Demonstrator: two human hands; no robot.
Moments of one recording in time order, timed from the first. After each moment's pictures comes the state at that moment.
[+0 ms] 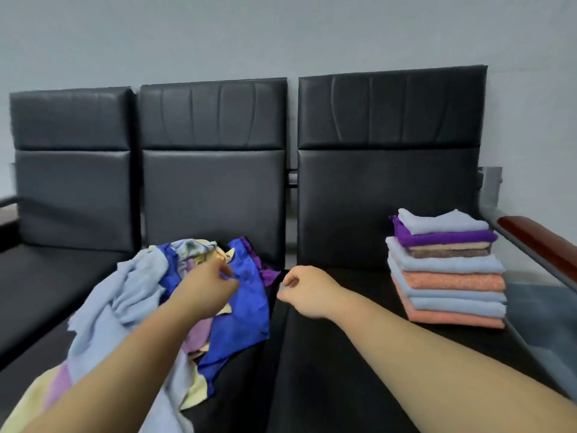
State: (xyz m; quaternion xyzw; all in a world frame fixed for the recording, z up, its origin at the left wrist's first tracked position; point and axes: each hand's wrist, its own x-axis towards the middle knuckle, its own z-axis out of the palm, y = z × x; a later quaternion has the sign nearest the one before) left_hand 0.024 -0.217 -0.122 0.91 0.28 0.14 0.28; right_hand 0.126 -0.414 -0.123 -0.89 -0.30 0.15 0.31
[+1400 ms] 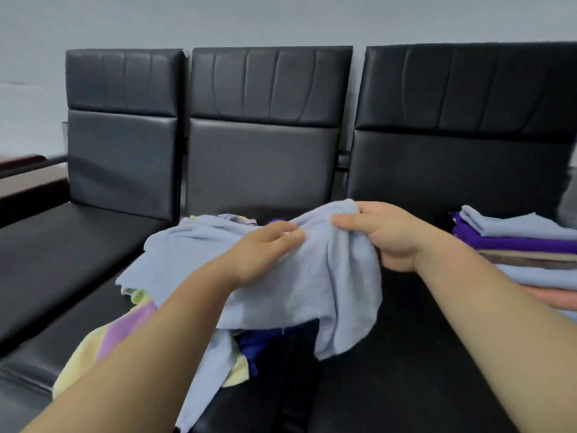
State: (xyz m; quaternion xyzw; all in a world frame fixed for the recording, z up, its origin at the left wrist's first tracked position) left_hand 0.004 -0.194 -0.096 0.86 0.11 0.11 0.48; right_hand 0.130 -0.396 -0.043 -0.68 -0.31 0.34 0.57
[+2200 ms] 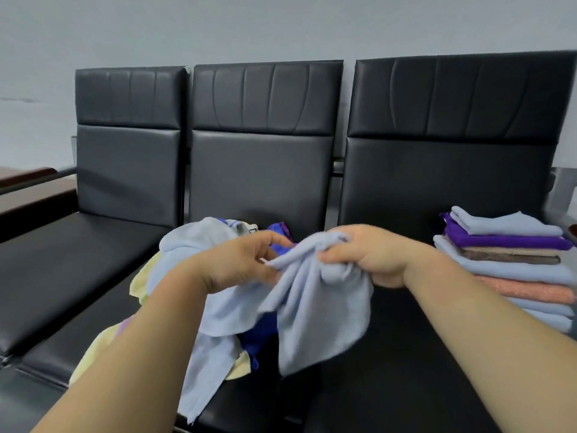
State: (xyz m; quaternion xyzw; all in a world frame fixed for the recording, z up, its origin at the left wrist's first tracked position) left_hand -0.035 -0.195 -0.074 0.89 0.06 -0.04 0.45; right_hand 0.102 -0.413 -0.050 -0.72 -0.39 0.35 0.46
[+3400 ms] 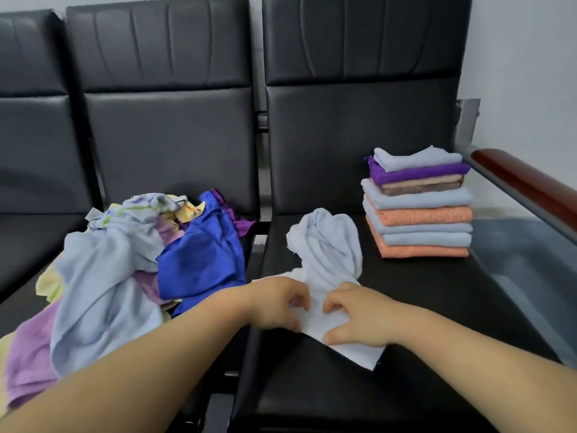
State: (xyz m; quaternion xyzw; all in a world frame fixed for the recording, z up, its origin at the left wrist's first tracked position) left_hand 0.038 -0.334 -0.194 0.96 -0.05 -0.19 0.19; right_hand 0.098 -0.548 -0.207 -0.90 -0.33 0.25 0.14
